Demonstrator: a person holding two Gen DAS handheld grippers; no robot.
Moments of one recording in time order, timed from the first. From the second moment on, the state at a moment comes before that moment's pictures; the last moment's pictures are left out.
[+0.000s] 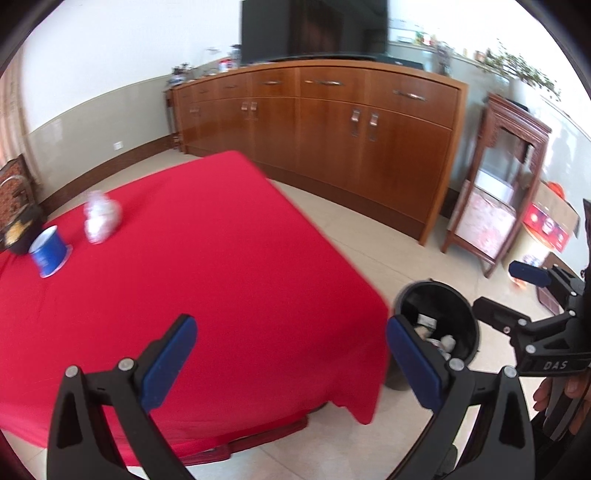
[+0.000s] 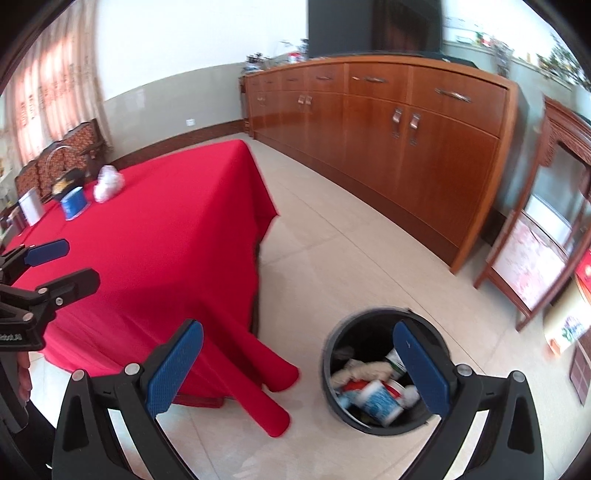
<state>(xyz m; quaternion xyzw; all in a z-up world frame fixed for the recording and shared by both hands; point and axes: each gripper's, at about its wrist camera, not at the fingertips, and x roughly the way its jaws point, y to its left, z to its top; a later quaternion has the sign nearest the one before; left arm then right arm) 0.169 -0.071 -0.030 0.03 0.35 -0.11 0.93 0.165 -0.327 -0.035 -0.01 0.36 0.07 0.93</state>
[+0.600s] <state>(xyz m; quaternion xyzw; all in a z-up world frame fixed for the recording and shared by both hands) 0.173 0.100 -0.023 -0.01 0.35 0.04 0.94 0.227 -0.157 -0.014 -0.07 0.36 0.21 0.91</state>
